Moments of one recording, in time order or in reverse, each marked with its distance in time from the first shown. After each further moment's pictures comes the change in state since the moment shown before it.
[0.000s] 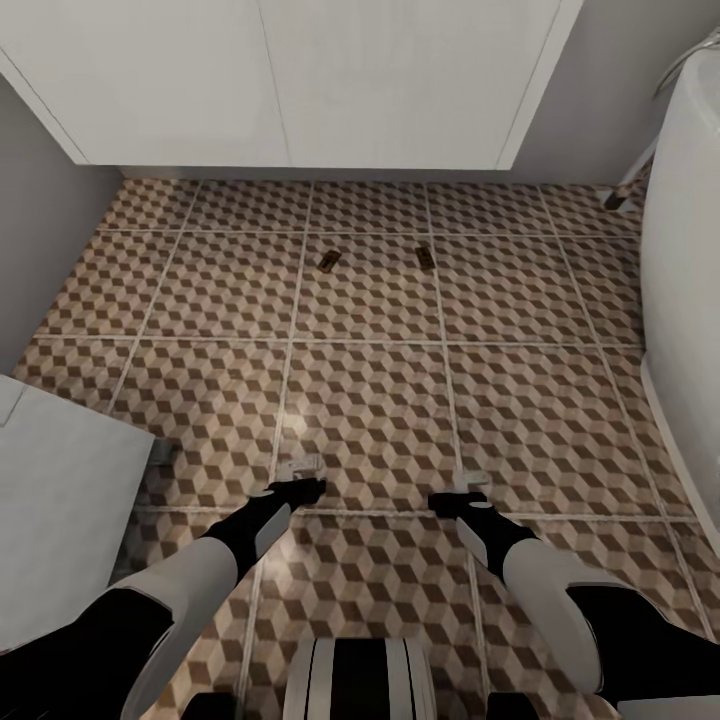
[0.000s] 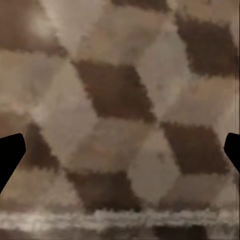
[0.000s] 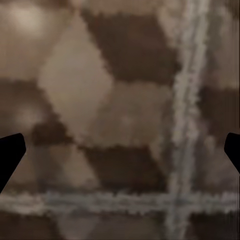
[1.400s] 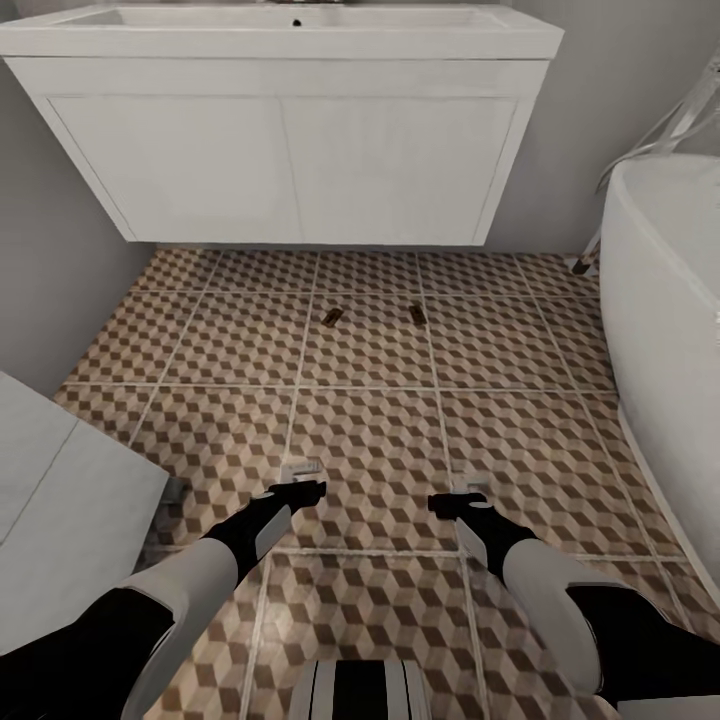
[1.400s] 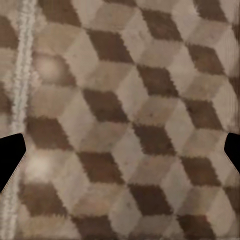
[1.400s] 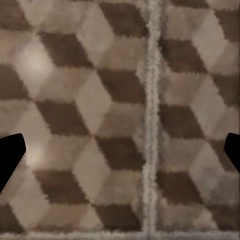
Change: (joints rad) left arm 0.000 -0.002 0.001 0.013 0.003 0.001 0.000; right arm 0.000 0.000 0.000 0.001 0.000 0.009 0.003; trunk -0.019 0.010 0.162
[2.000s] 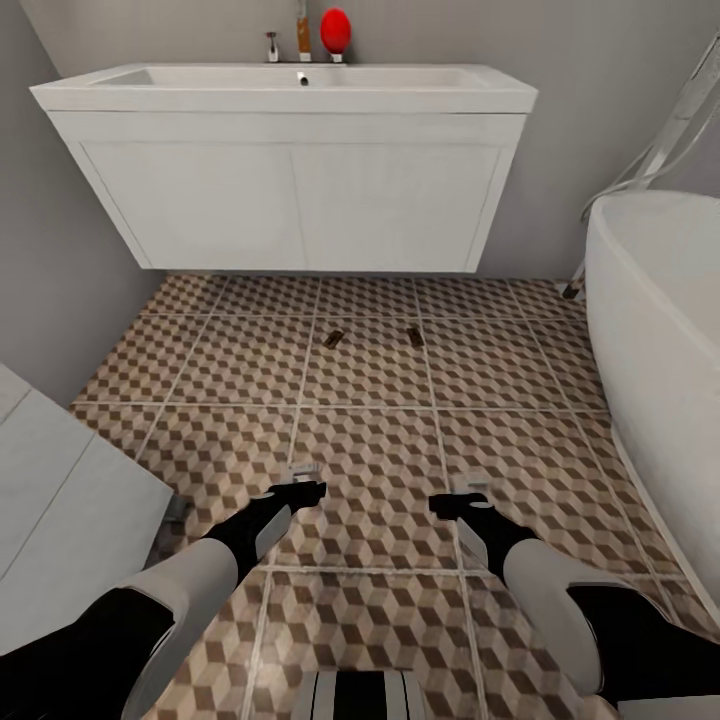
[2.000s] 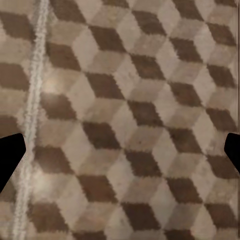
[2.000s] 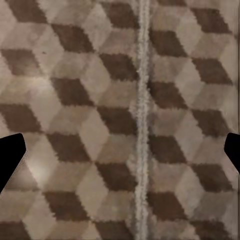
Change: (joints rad) left arm 0.000 0.000 0.000 0.002 0.000 0.002 0.000; right arm 0.000 -0.002 0.000 0.000 -0.001 0.004 -0.001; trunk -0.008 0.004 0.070
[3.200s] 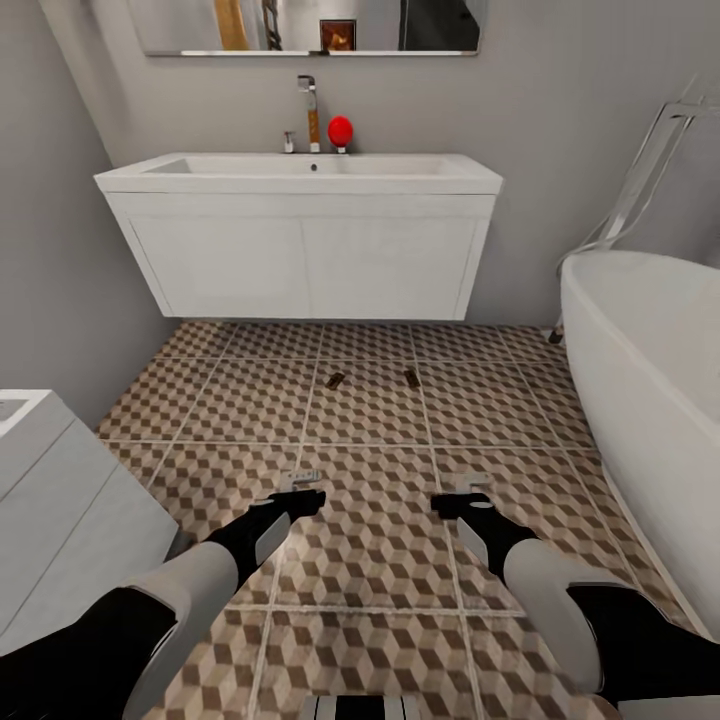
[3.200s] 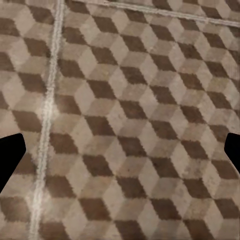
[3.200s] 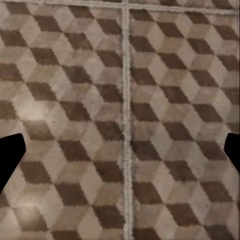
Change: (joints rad) left arm 0.000 -0.004 -0.002 0.048 0.001 0.000 -0.016; right arm 0.000 0.000 0.000 0.000 -0.004 -0.003 -0.025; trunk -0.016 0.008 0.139
